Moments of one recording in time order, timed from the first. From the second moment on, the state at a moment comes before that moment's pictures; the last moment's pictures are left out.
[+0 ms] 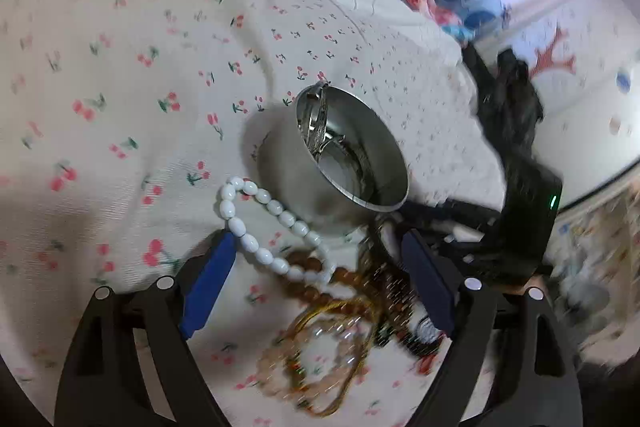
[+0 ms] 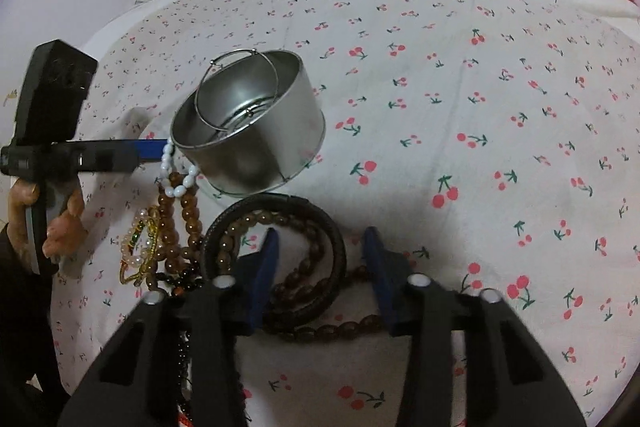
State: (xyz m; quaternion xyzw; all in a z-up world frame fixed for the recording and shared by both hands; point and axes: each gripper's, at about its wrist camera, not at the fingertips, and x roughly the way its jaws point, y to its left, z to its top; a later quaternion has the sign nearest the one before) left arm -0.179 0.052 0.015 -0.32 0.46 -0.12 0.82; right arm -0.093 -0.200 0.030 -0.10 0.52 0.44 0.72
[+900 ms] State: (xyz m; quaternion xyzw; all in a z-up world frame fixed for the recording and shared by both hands) left arm -0.167 0.045 0.092 -0.33 0.37 -0.14 0.86; right arm -0.101 -0.179 0.119 -0.13 0.40 0.40 0.82
